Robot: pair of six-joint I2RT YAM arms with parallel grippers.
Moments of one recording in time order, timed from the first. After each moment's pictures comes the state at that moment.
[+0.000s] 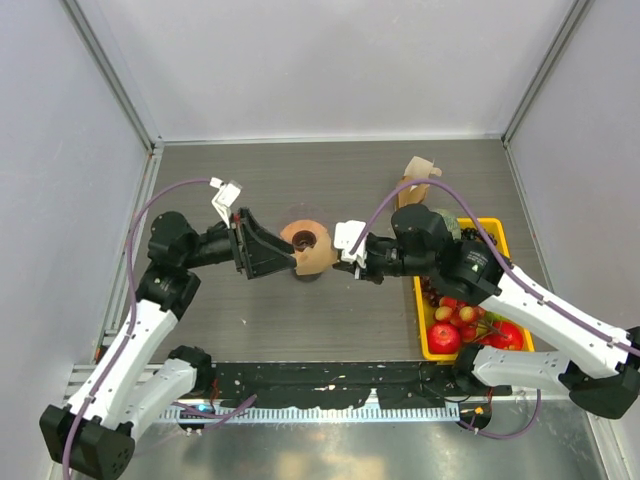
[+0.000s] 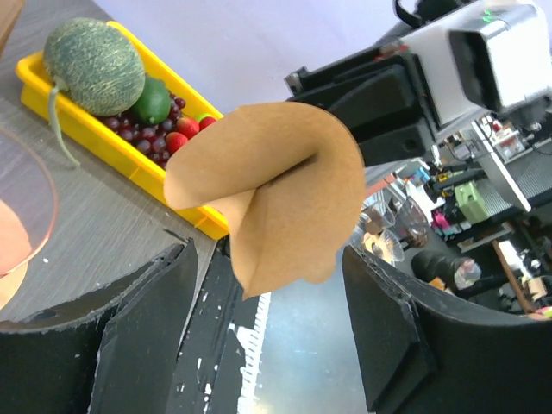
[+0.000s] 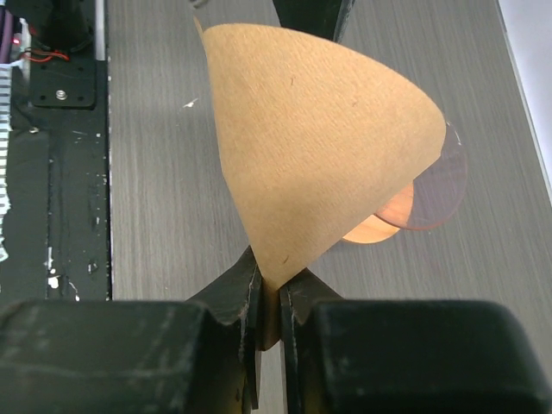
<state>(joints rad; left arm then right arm) -0.33 0.84 0.75 0.16 1.02 -0.83 0.95 1.07 1.19 -0.56 -0.30 -0.47</state>
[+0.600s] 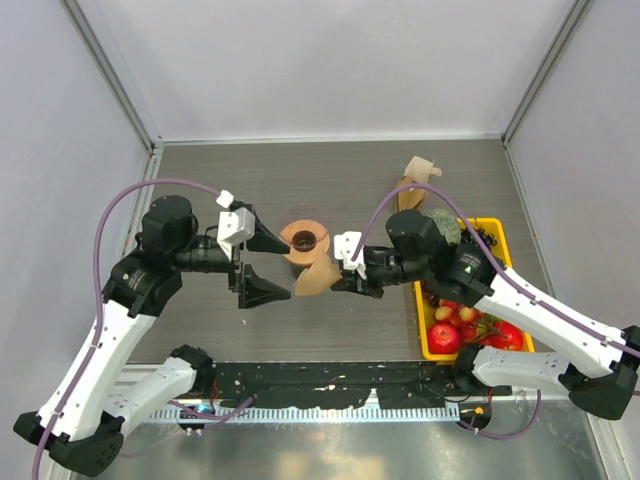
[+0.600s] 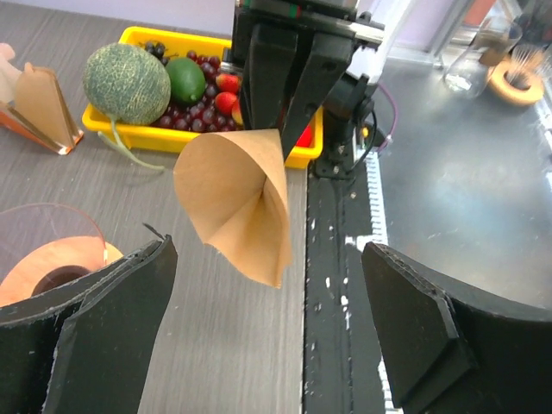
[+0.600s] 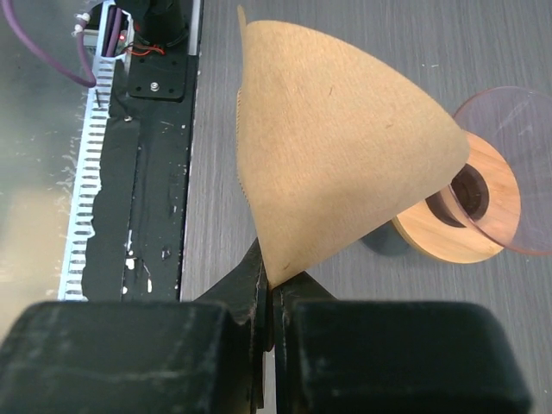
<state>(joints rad) -0.45 0.85 1.14 -0.60 1.05 0.15 0.94 1.06 1.13 -0.58 -0.50 -0.42</state>
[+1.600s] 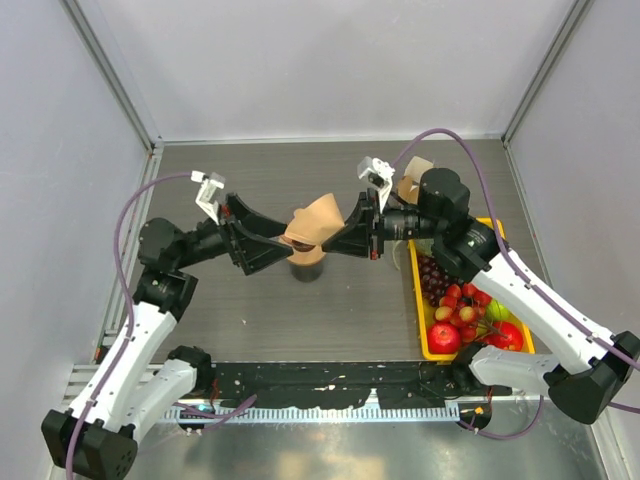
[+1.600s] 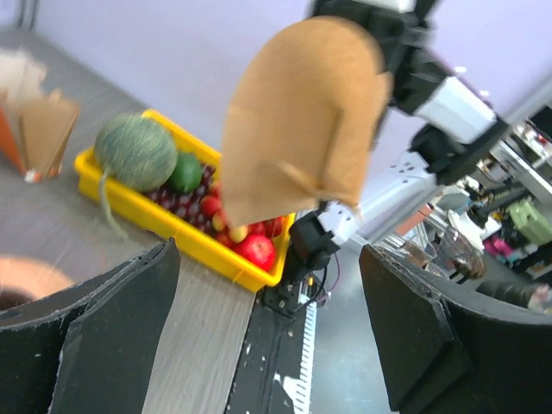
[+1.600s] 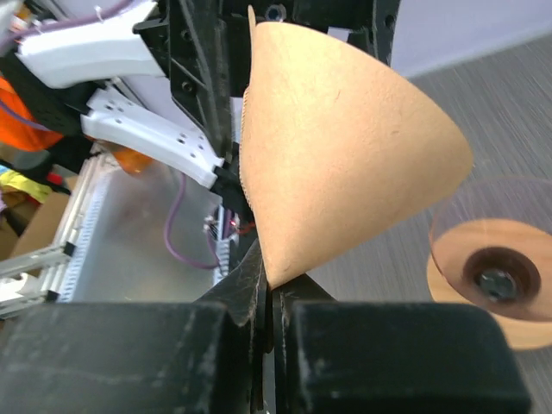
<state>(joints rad) -0.30 0.81 0.71 0.33 0.95 -0.79 0.69 1.12 1.16 -0.17 -0.85 0.24</state>
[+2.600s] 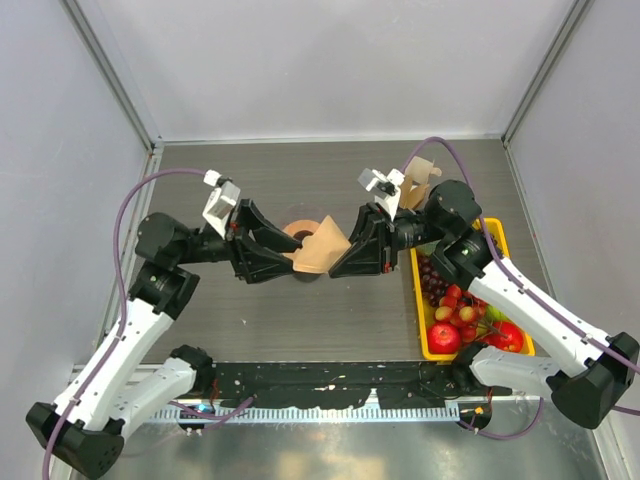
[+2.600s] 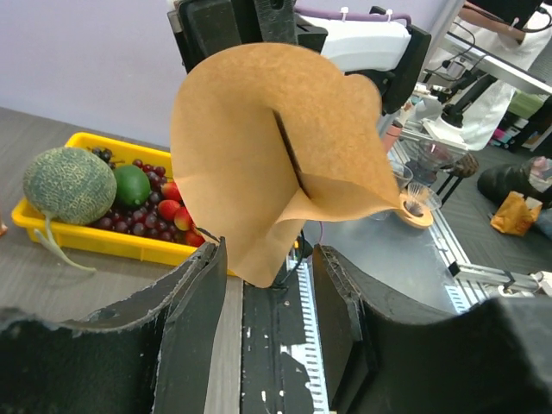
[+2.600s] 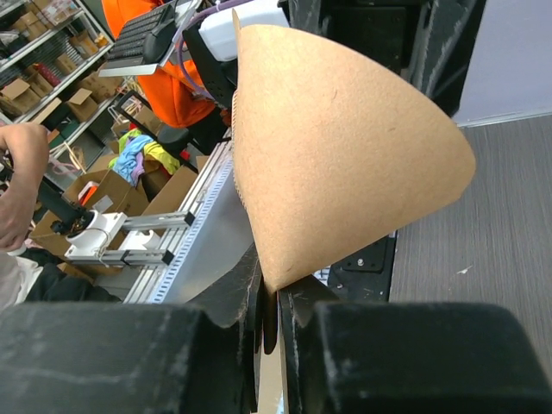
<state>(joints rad) -0.44 0.83 0.89 0.29 1.10 -0.61 0.68 1.10 1.05 0.26 -1.19 0.61</state>
